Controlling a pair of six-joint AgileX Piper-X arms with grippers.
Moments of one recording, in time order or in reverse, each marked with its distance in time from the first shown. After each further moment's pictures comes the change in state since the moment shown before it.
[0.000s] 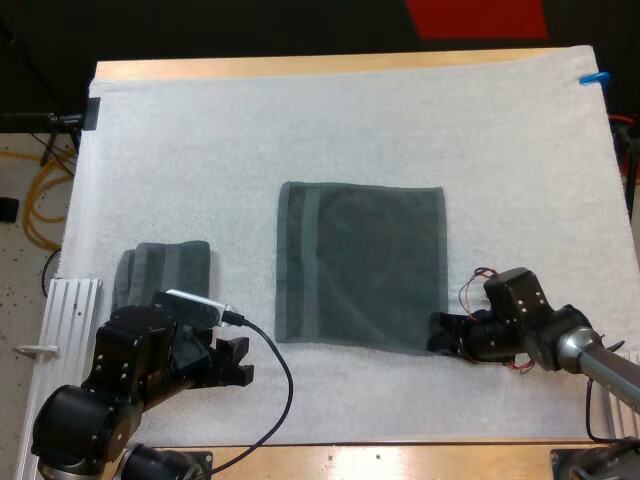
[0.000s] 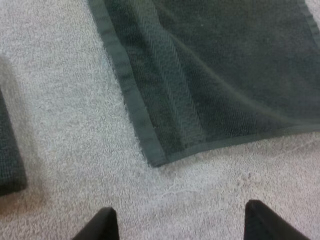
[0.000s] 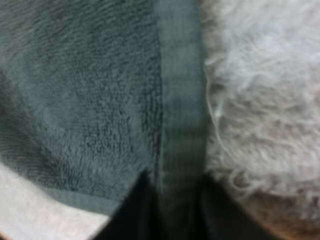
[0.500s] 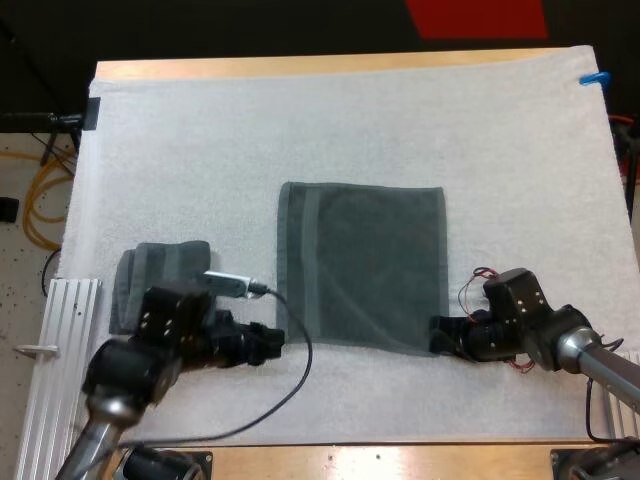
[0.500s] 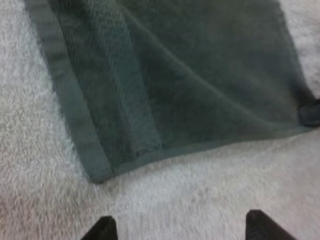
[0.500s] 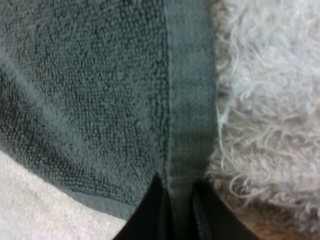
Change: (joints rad) left arm 0.000 0.219 0.128 -0.249 0.200 -0.097; right arm 0.000 0.000 0.000 0.010 0.011 -0.072
